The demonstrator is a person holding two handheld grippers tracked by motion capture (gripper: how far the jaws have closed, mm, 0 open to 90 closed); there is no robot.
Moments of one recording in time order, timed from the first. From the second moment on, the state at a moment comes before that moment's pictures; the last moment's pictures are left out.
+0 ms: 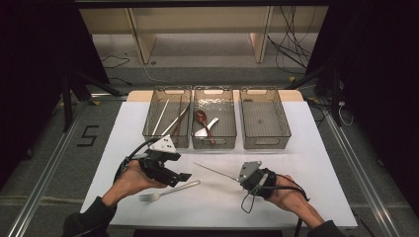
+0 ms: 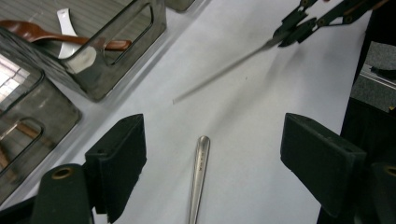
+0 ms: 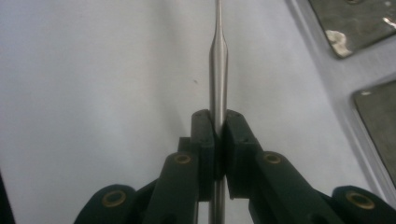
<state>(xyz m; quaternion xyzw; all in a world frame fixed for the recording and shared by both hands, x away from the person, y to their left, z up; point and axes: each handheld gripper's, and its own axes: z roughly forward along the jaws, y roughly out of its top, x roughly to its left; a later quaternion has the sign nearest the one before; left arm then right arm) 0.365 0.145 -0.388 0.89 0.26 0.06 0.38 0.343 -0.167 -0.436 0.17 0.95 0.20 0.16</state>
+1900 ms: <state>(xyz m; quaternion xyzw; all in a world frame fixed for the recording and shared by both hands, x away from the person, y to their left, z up) 0.353 0.175 -0.415 0.86 0.30 0.09 0.41 0.498 -0.222 -0.376 0.44 0.83 0.27 0.20</state>
